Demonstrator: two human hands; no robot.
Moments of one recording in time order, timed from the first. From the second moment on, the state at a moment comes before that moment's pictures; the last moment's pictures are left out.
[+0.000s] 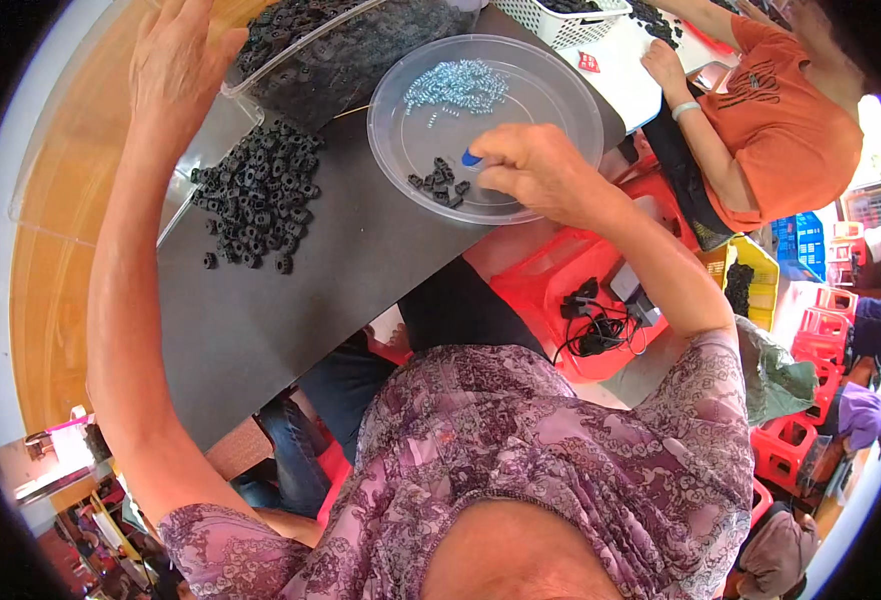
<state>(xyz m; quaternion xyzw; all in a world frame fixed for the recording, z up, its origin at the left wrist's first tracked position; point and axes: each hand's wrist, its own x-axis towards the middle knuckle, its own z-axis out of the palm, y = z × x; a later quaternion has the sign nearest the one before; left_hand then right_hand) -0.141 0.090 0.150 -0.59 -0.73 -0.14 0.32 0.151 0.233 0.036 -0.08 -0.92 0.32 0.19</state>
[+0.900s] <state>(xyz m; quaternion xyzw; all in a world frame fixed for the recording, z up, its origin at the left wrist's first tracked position) -0.113 -0.095 0.013 -0.35 -0.90 -0.24 0.13 0.161 0.238 0.037 -0.24 -0.86 0.41 0.20</state>
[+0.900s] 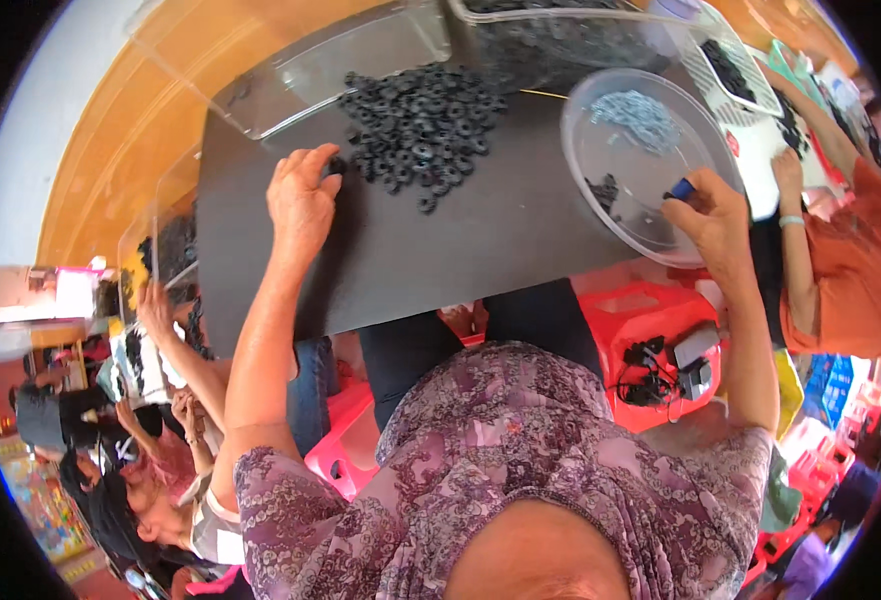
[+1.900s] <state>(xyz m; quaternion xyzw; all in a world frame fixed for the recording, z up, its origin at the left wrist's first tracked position) 0.060 0.042 0.050 -0.32 -0.58 -0.69 -0.29 0.168 0.174 0.056 -0.12 -0.67 0.71 0.17</state>
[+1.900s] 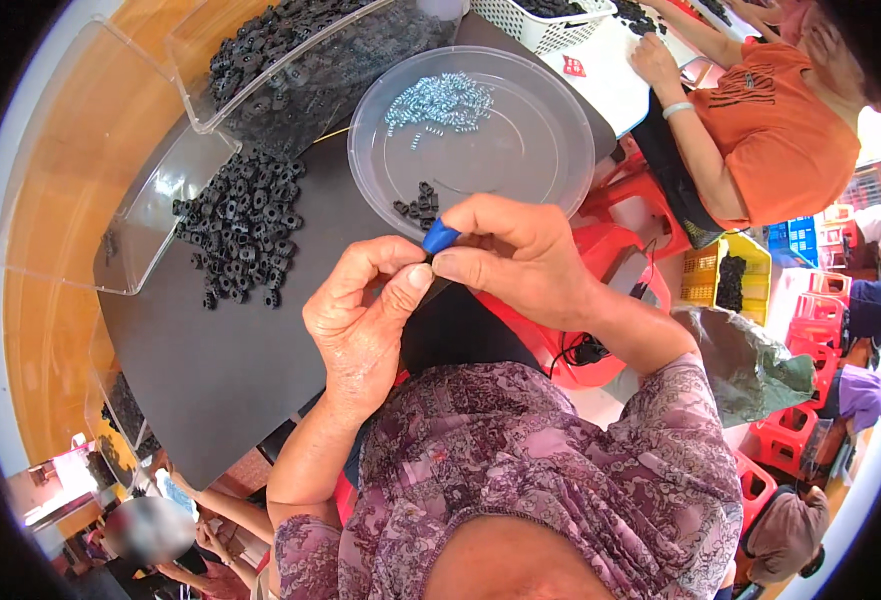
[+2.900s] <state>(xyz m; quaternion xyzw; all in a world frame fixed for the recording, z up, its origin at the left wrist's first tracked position) -0.094 -0.079 0.004 -0.30 -0.92 -0.22 0.13 0.179 0.177 0.051 -0.22 -0.75 0.55 0.29</state>
